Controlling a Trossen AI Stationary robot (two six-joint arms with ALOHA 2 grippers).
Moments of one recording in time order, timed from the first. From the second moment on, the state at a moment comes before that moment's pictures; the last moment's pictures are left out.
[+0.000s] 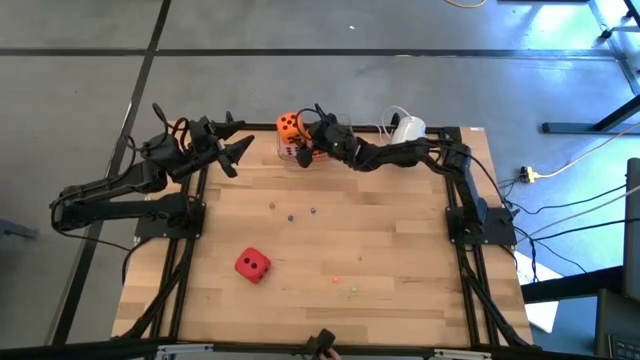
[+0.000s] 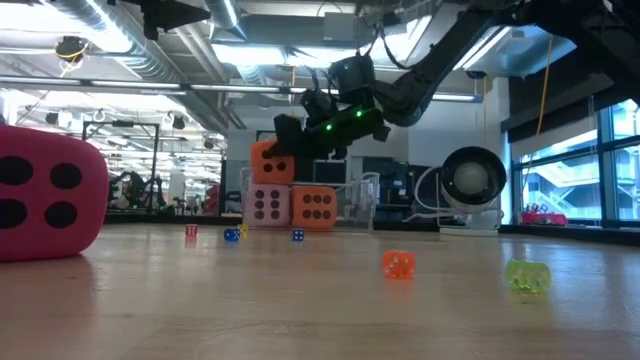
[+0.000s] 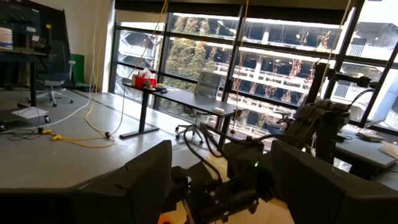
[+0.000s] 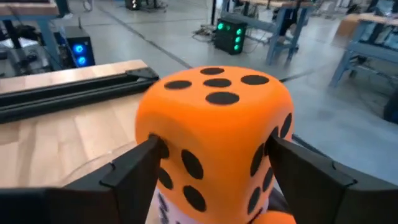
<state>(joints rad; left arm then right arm) 0.39 0.54 0.64 0.09 -0.25 -0.17 -0.35 2.13 1.32 0.59 0.20 -0.01</state>
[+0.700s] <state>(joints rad) 0.39 0.54 0.64 0.00 -0.24 -0.19 -0.35 1.81 1.32 0.12 0.12 -0.12</state>
